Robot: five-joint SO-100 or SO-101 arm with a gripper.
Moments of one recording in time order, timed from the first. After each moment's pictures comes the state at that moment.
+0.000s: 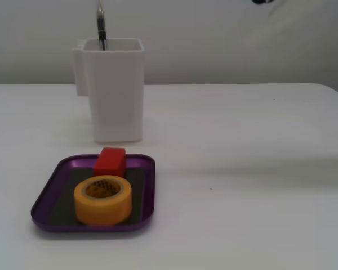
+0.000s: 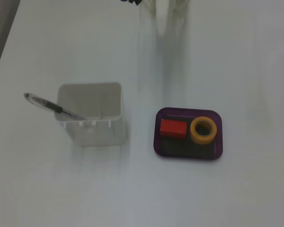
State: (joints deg) arm 3.5 149.5 125.1 62.7 -1.8
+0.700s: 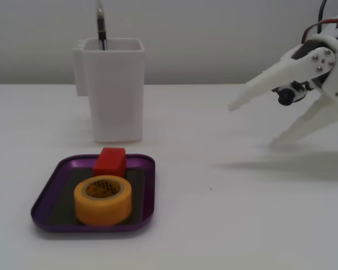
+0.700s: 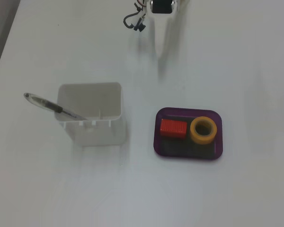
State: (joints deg) arm 4.9 192.6 171.5 62.5 -1.5
